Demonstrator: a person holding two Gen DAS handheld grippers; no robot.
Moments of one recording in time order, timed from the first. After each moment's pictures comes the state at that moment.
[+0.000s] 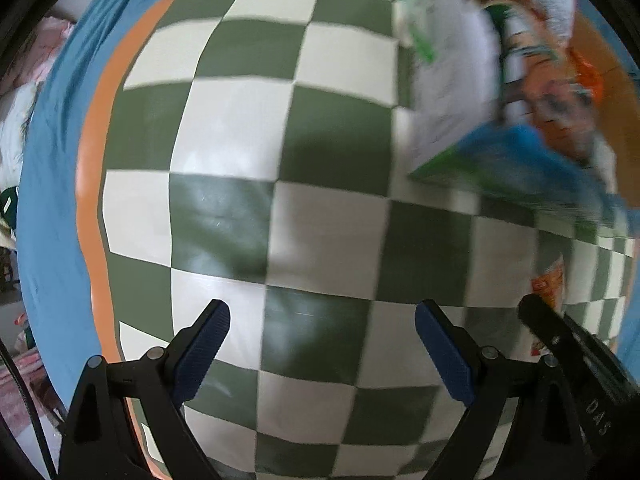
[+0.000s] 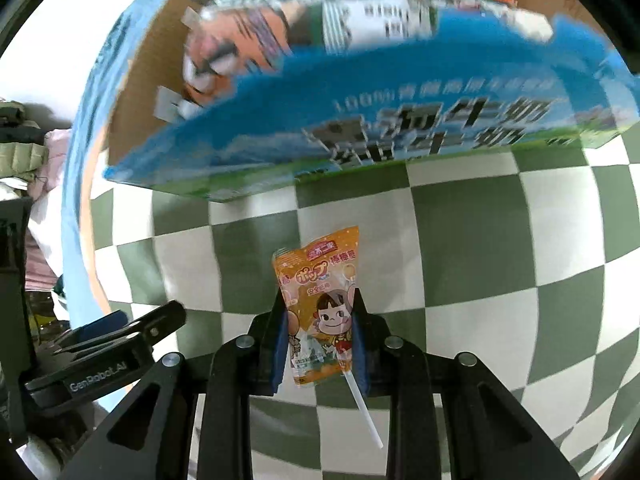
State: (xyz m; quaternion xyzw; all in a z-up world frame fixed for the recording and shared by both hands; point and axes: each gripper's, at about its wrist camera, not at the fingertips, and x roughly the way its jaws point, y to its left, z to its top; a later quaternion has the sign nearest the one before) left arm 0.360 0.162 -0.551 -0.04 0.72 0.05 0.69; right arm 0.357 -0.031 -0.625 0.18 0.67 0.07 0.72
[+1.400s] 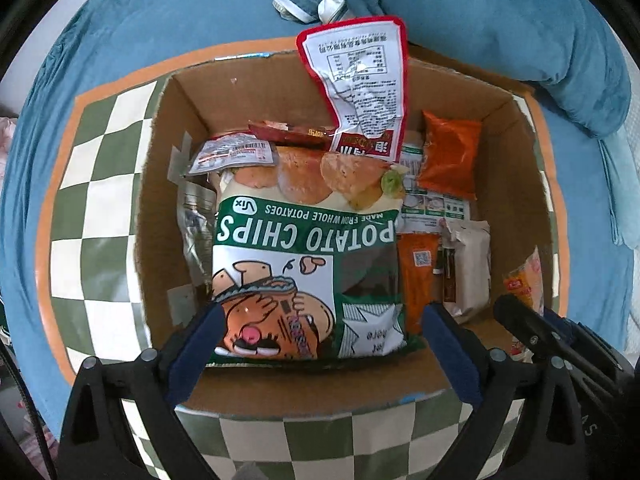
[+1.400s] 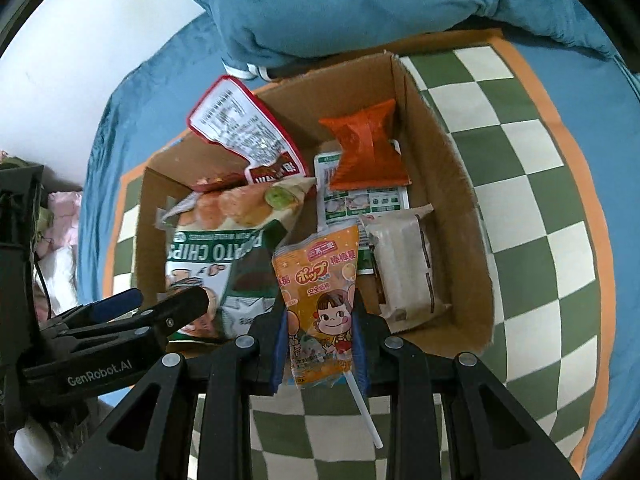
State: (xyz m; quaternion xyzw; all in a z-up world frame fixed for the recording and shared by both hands) left arm 0.509 0.005 -0.512 -0.02 0.68 -0.06 0.73; right arm 0.476 -0.215 -0.517 0.19 0.62 0.03 0.77
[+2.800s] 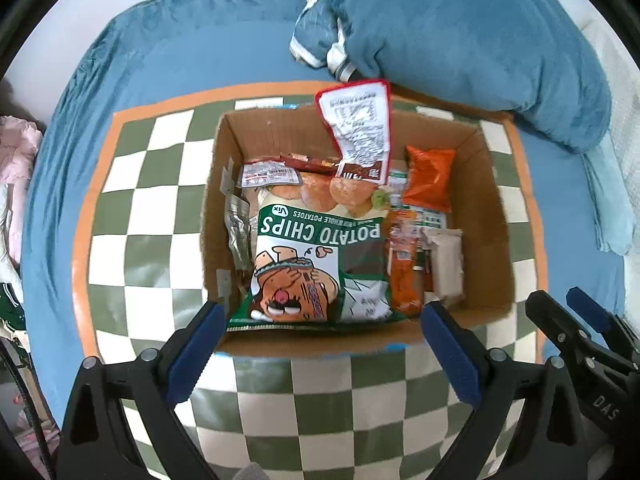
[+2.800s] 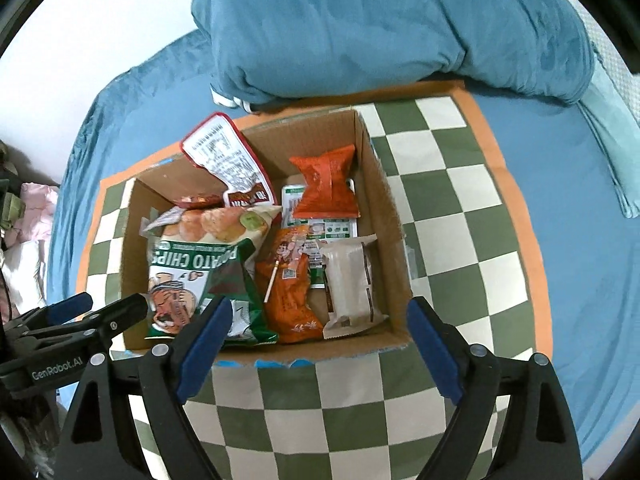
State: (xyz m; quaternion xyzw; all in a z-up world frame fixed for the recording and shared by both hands) left arm 0.470 0.021 -0.421 -0.03 0.64 -0.05 0.77; right arm 0.447 -0.225 -0.432 0.12 0.58 -0.02 0.80
